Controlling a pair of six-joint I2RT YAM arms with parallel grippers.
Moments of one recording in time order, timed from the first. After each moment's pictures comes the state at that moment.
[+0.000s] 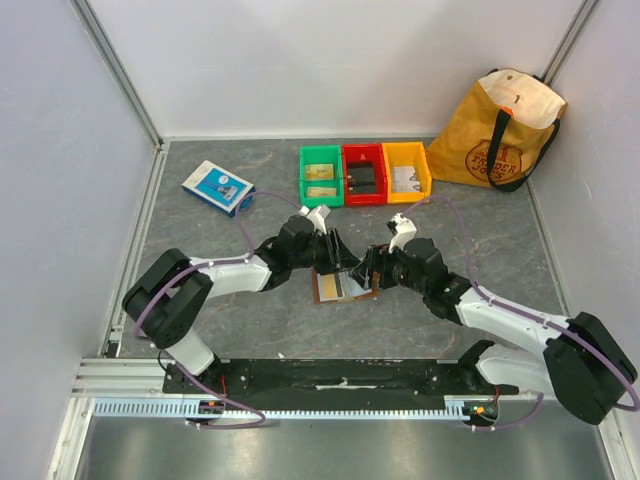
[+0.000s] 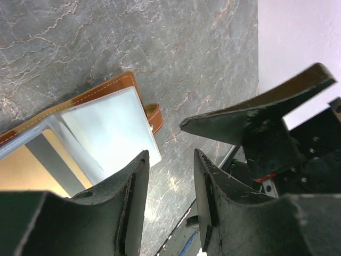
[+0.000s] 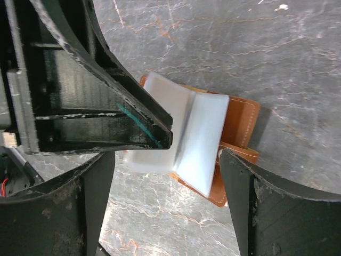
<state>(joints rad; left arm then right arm) -0.73 1.61 0.75 0.36 0.35 -0.93 0.67 1.16 0.46 0.23 -0.12 0.51</state>
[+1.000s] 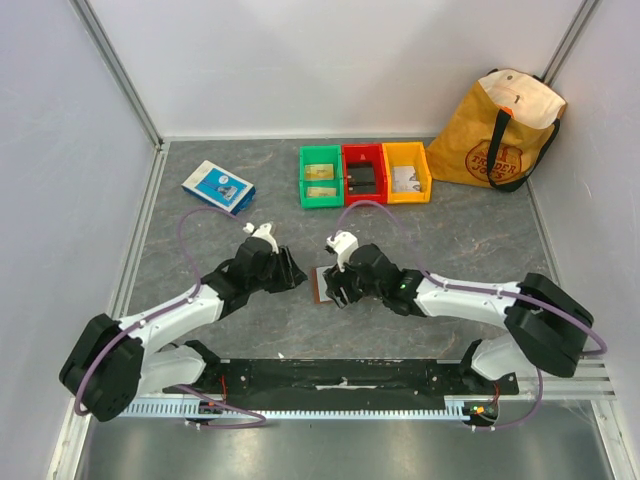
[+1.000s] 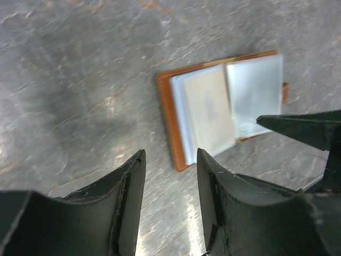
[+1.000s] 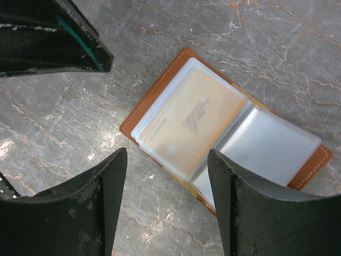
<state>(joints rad) -0.63 1.16 0.51 -0.02 0.05 -0.74 0.94 1.40 0.66 0.10 0.03 0.19</state>
